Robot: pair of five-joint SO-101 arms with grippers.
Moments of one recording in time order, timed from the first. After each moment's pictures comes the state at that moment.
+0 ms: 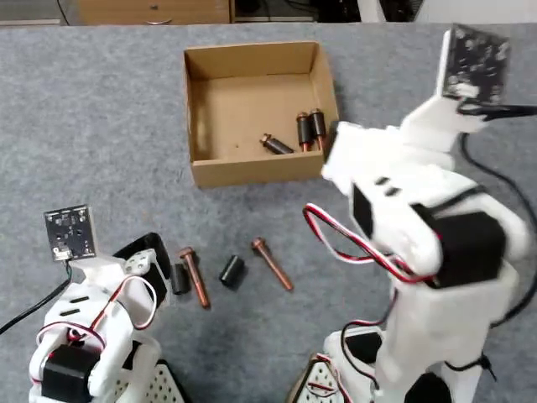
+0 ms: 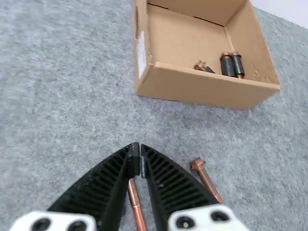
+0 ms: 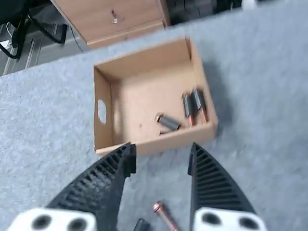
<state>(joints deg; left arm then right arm) 8.3 -100.4 65.1 78.2 14.4 -14.0 -32.5 -12.6 95.3 -32.6</state>
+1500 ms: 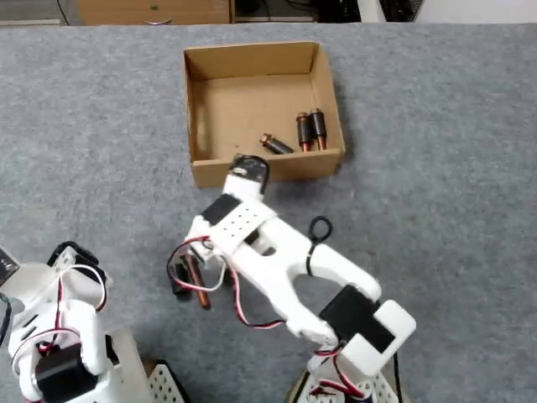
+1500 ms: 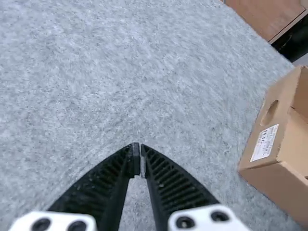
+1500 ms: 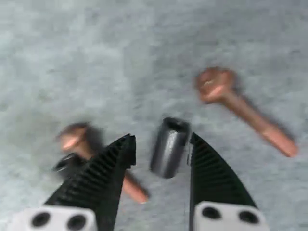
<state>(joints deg) -28.3 -100.4 67.1 77.2 14.5 -49.0 4.4 27.0 64.0 -69.1</state>
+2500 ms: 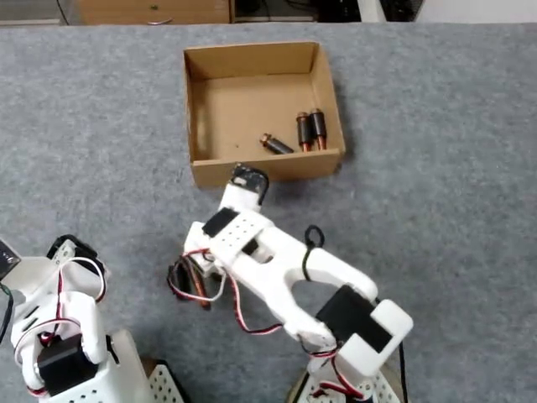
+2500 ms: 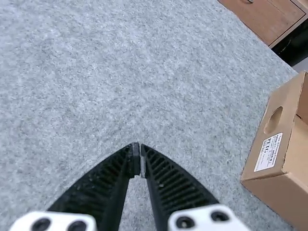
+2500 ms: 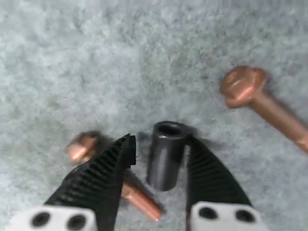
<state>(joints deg) -28.7 -100.4 71.4 71.2 14.5 -48.5 7.0 33.9 53.2 -73.5</state>
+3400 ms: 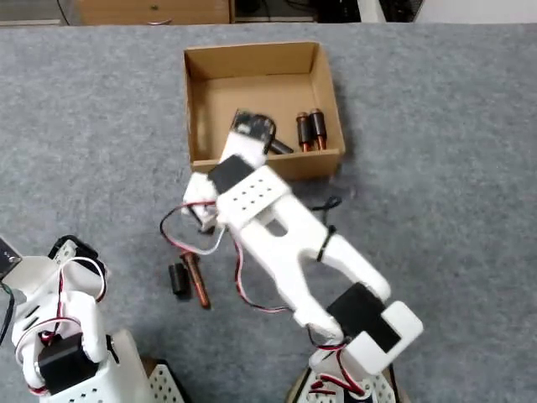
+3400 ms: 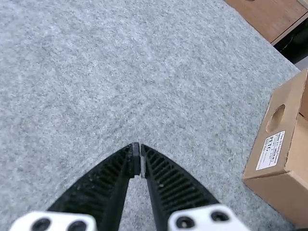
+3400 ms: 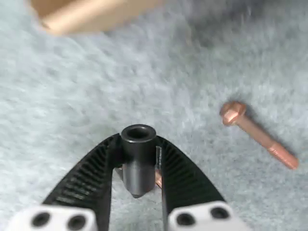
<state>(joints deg) -28.7 -100.4 72.1 71.2 14.5 -41.8 2.3 7.9 75.6 -65.1</state>
